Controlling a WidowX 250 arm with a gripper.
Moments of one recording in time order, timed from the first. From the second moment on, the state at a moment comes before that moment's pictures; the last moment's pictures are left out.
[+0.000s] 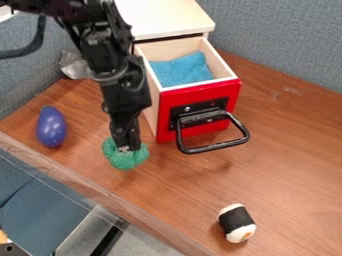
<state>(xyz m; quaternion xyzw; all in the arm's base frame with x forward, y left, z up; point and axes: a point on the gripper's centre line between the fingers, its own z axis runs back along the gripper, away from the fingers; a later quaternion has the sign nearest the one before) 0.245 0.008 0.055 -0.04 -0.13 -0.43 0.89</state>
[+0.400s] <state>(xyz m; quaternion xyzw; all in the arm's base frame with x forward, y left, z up) 0.242 0.015 0.043 -0.02 -0.14 -0.43 0.89</state>
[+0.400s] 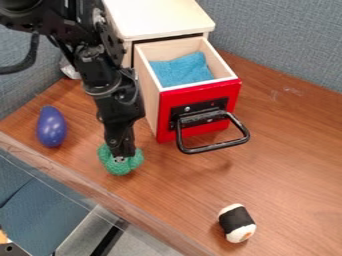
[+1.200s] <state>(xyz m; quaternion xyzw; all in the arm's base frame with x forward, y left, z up) 0.246 0.003 0.070 0.00 -0.15 -0.44 0.88</state>
